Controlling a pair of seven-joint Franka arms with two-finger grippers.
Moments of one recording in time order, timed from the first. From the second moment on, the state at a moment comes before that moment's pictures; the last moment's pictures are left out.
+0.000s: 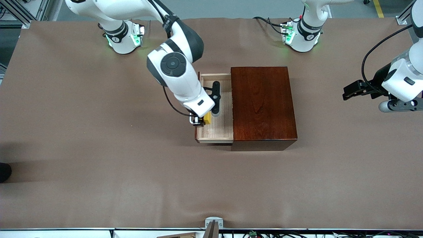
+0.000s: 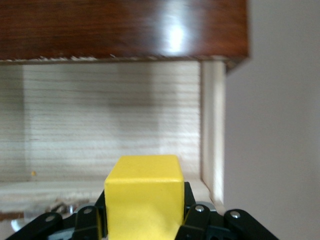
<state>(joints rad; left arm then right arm) 0.01 0.10 -0.11 -1.51 -0.04 1.54 -0.16 0.64 0.55 0.09 -1.41 0.04 2.10 -0.89</state>
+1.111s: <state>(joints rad) 0.01 0.10 -0.11 -1.50 -0.04 1.55 -0.18 0.74 0.66 0.09 -1.41 -0.04 2.12 -0.75</state>
